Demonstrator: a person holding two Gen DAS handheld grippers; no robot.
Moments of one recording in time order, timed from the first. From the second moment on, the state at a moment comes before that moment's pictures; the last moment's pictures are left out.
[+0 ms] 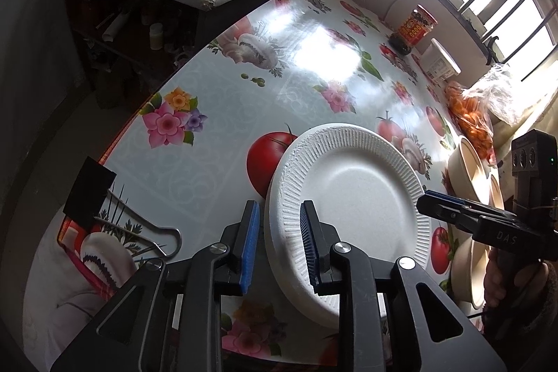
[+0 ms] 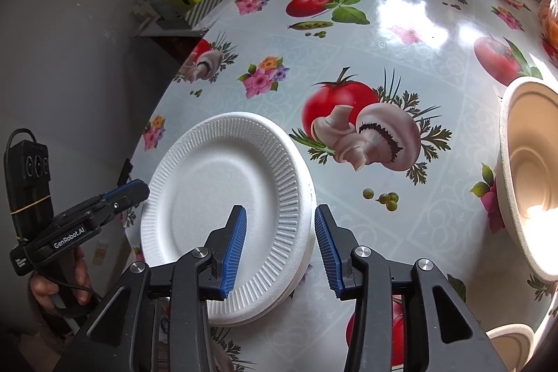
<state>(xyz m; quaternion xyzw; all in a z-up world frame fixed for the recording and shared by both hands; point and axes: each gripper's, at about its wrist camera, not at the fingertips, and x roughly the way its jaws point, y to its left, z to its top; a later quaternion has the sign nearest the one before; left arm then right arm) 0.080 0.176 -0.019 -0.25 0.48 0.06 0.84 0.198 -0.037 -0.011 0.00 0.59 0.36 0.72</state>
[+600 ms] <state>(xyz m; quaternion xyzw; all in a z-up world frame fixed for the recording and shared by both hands) 0.070 0.167 -0.015 -0.19 0.46 0.08 0.86 0.194 -0.045 -0.010 0.00 0.58 0.35 0.73</state>
